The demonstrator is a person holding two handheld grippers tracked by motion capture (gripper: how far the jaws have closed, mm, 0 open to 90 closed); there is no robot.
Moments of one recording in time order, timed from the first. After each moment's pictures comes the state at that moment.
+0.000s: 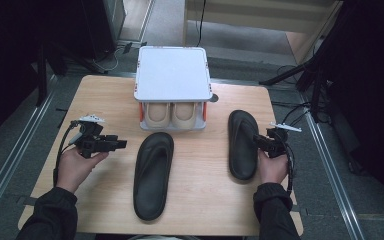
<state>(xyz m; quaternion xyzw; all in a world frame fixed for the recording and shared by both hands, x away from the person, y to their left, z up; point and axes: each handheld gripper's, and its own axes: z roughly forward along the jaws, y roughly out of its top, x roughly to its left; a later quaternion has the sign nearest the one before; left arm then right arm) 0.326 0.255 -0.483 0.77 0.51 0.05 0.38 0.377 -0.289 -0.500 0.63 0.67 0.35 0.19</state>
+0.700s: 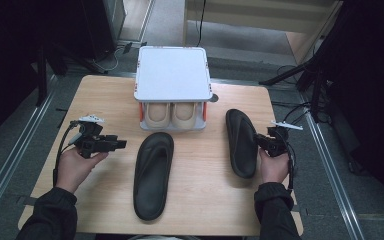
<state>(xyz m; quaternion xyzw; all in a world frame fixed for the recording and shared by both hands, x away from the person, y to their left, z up) 0.325 0.256 -0.482 0.77 0.51 0.05 0.38 0.376 -0.288 -0.492 0.63 0.67 0.35 0.18</state>
